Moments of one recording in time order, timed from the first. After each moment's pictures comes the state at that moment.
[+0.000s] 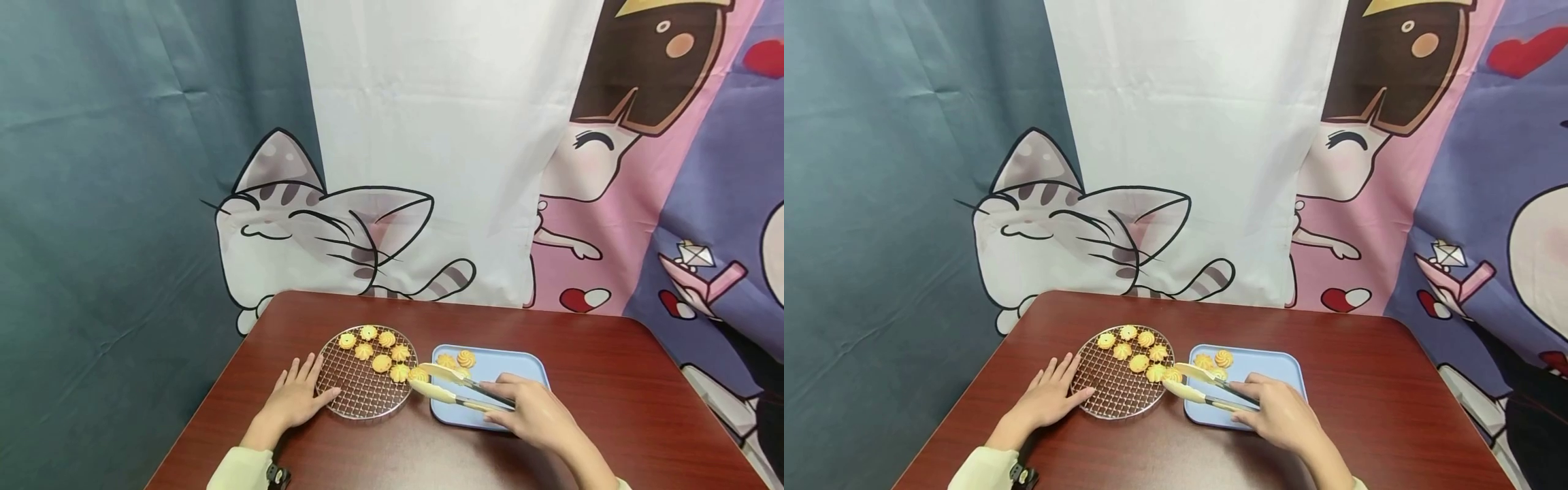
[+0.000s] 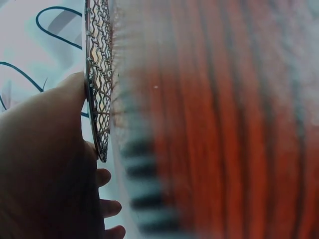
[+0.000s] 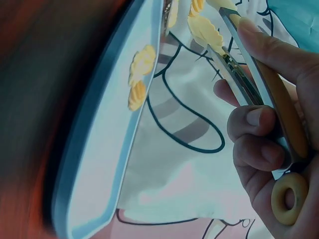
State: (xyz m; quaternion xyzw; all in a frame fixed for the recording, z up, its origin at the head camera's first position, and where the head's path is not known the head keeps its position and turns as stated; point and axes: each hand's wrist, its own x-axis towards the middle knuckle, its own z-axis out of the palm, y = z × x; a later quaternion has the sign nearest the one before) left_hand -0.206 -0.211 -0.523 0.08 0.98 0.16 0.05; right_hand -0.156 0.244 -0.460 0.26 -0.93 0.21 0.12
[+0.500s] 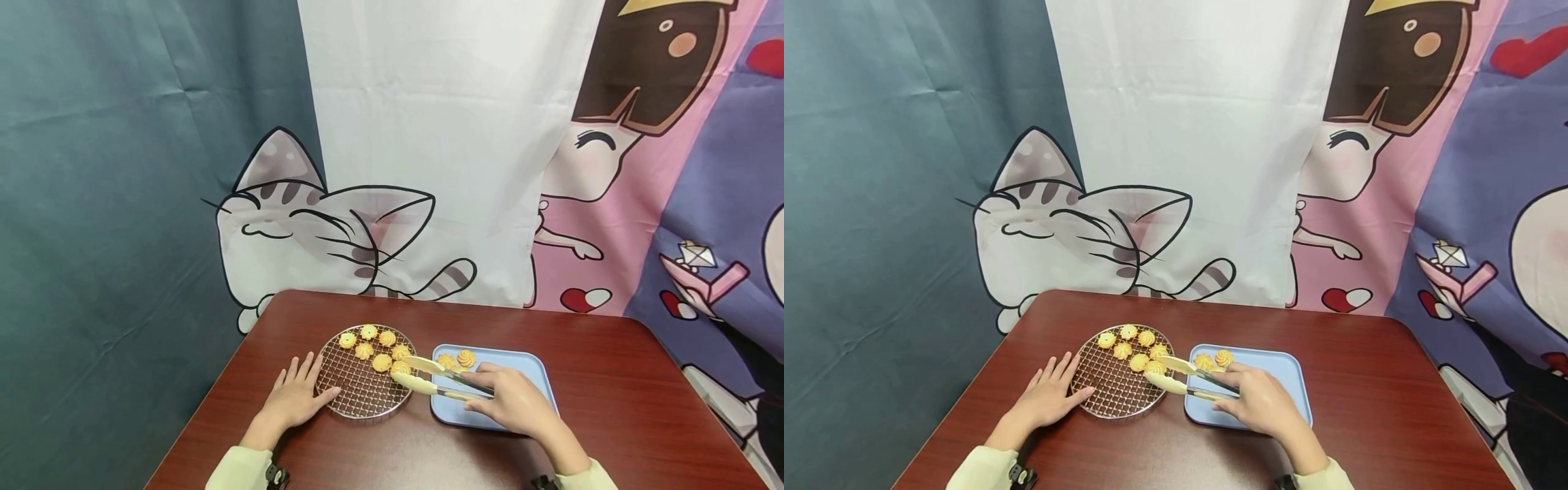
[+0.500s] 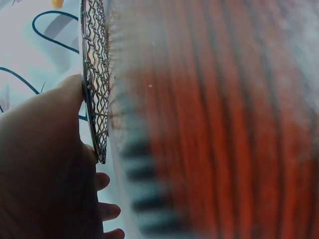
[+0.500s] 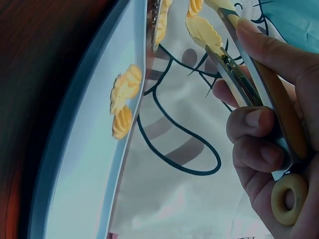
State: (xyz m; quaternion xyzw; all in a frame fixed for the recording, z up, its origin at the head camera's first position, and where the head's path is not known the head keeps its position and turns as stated) left_hand -0.202 -0.210 -0.522 0.07 0.99 0.14 0.04; right_hand -0.177 0.218 -0.457 0.31 -0.91 0.23 0.12
